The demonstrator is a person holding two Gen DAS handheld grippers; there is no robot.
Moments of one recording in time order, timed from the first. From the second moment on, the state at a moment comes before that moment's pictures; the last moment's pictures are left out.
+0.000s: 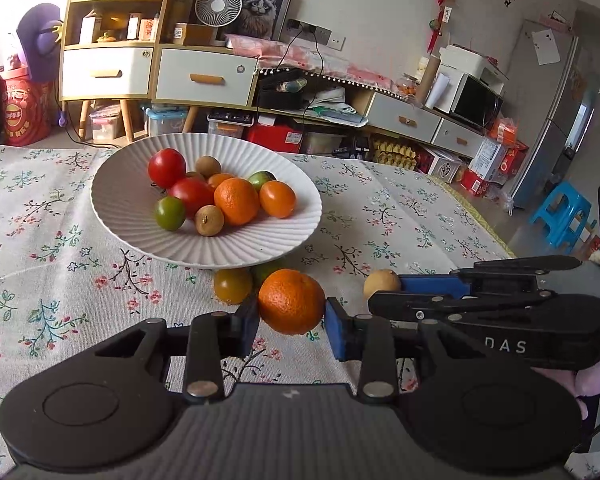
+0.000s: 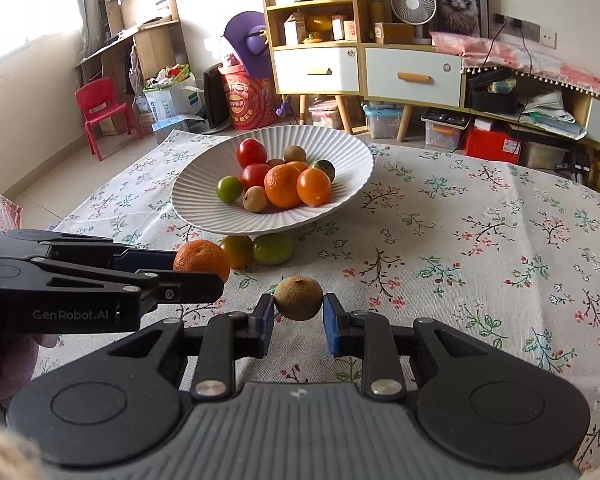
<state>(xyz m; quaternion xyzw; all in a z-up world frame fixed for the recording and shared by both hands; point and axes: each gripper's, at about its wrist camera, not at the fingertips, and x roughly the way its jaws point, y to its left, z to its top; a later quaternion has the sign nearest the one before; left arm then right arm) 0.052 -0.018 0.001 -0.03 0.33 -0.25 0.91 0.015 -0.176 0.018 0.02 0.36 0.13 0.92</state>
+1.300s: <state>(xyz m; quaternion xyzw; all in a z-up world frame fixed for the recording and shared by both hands) 0.128 0.002 -0.006 0.00 0.34 -0.29 0.90 0.096 -0.166 0.015 0.13 0.38 0.13 0.91</state>
